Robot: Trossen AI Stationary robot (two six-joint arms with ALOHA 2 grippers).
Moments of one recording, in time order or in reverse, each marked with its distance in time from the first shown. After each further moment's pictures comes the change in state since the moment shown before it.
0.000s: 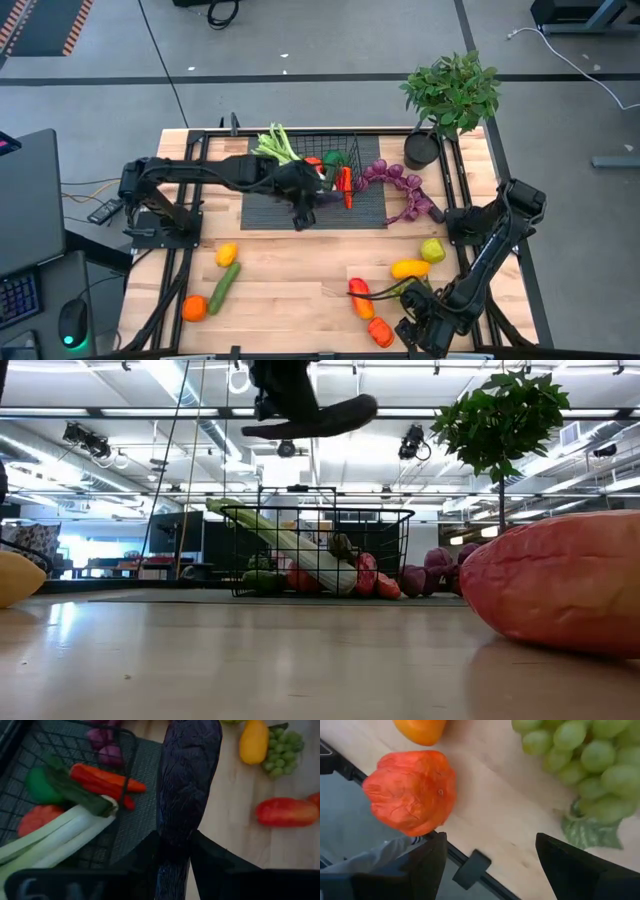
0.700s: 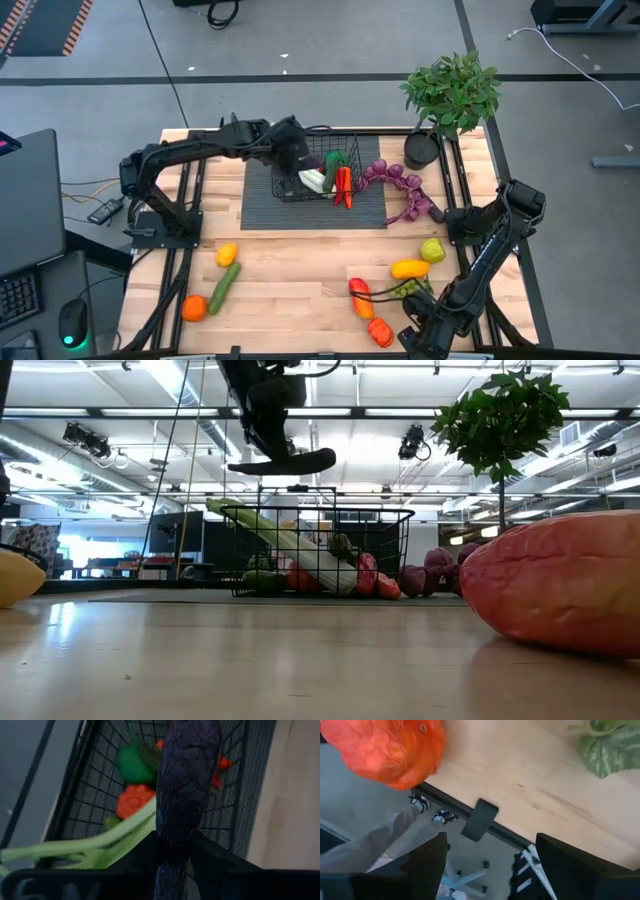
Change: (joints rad) left arm 0.287 -0.007 -0.002 -0.111 -0.001 0.316; right arm 0.004 0.003 0.000 0.091 -0.221 0.150
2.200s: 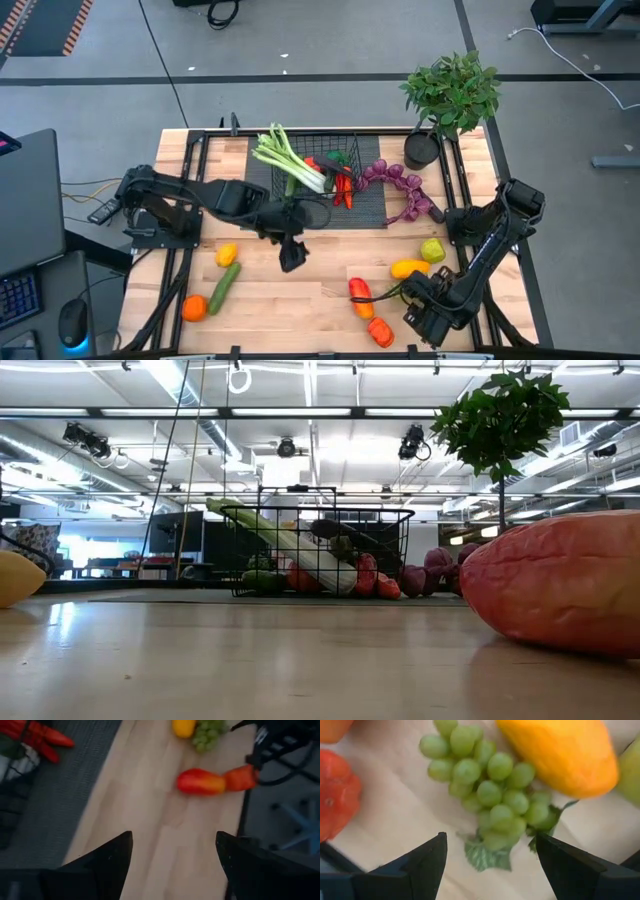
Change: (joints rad) left arm -0.565 0.018 0.192 -0.109 0.038 -0.716; right arm -0.030 0.000 0.000 -0.398 0.201 -0.378
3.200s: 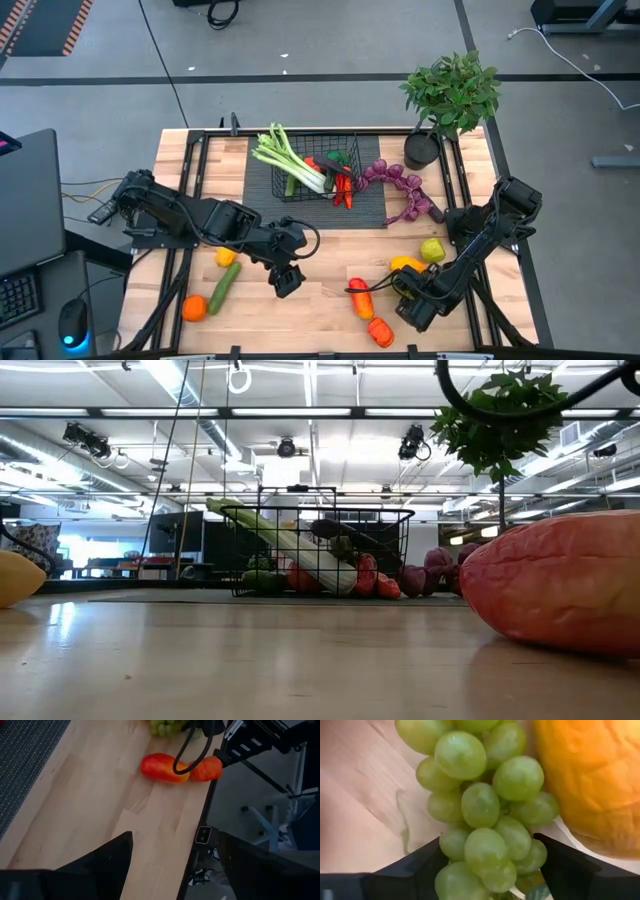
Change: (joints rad) left arm -0.150 0.000 0.000 0.045 0.000 -0.230; right arm -0.078 0.000 -0.218 0.301 -0.019 -0.072
